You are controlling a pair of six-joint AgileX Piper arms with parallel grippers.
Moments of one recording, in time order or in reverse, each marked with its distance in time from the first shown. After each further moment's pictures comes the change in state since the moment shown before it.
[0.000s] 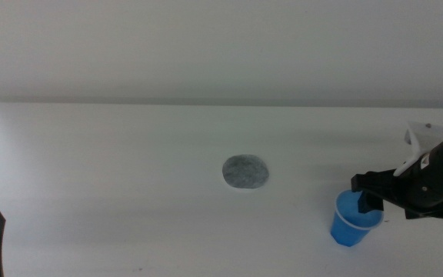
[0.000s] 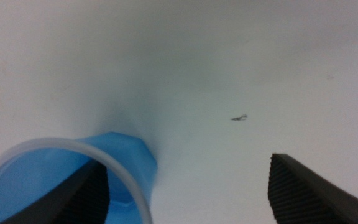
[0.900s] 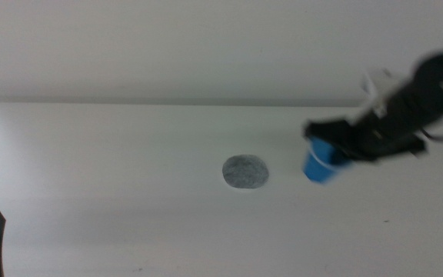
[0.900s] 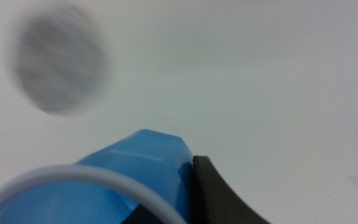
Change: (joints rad) left arm 0.000 0.000 0.000 0.000 0.000 0.000; right arm 0.177 0.066 -0.312 0.012 0.121 0.106
